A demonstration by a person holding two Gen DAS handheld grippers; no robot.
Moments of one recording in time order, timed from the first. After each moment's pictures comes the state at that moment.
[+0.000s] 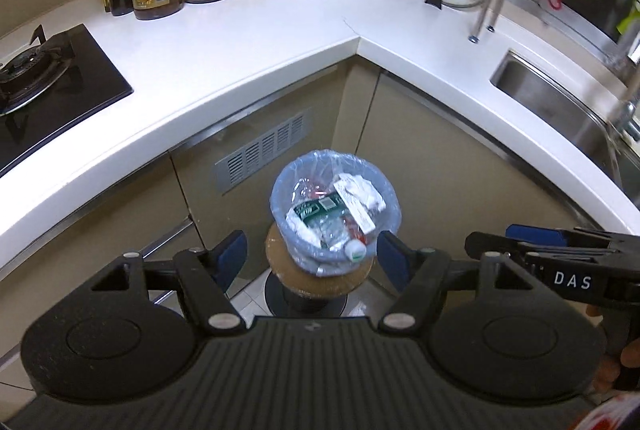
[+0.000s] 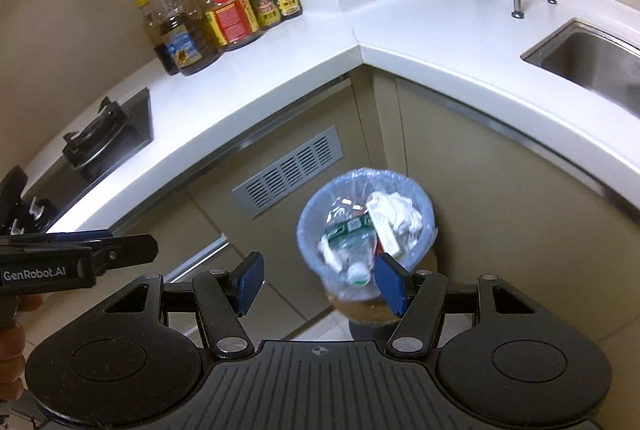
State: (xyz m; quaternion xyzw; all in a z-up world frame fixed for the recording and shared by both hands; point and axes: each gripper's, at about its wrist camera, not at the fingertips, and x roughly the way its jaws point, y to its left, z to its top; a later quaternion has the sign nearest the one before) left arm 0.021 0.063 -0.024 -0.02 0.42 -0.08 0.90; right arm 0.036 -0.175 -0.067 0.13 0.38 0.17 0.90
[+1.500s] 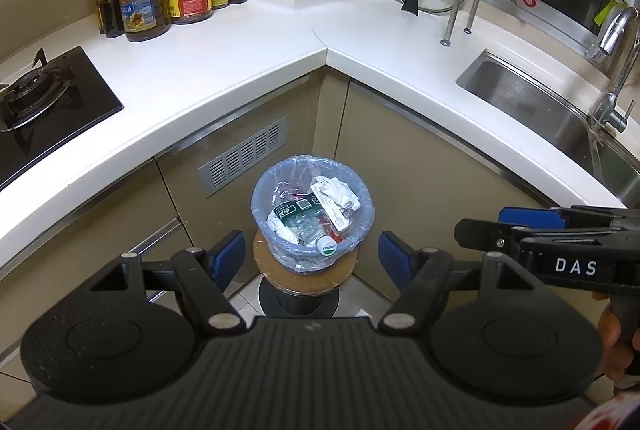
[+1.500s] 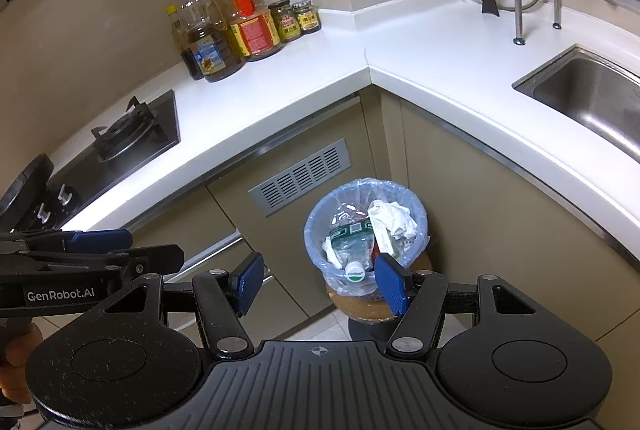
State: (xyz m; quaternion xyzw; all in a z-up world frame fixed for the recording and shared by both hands) left arm -0.018 0.022 0.005 -0.01 0.41 -0.09 0.91; right arm 0.000 -0.210 -0.031 0.11 0.37 0.20 0.90
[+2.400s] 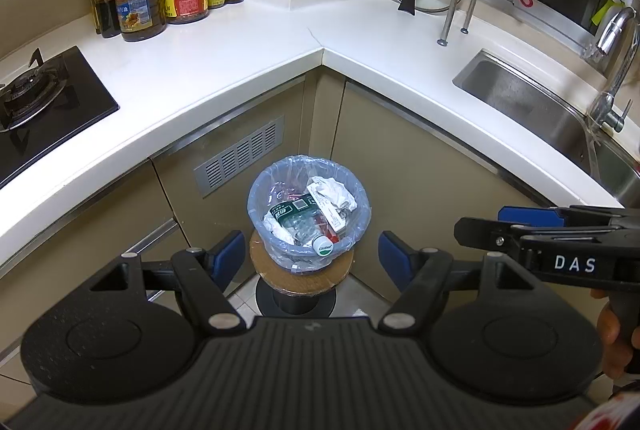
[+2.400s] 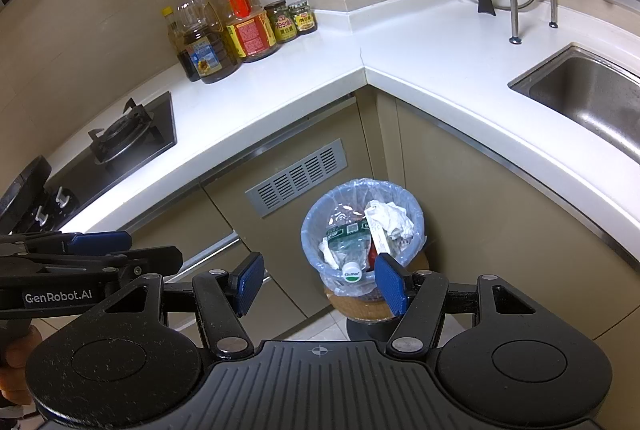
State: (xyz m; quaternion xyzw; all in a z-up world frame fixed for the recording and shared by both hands) left arm -0.016 0.022 0.005 0.00 0.41 -0.09 0.91; right arm 0.000 -0.213 -0.030 0.11 0.37 0.19 0.90
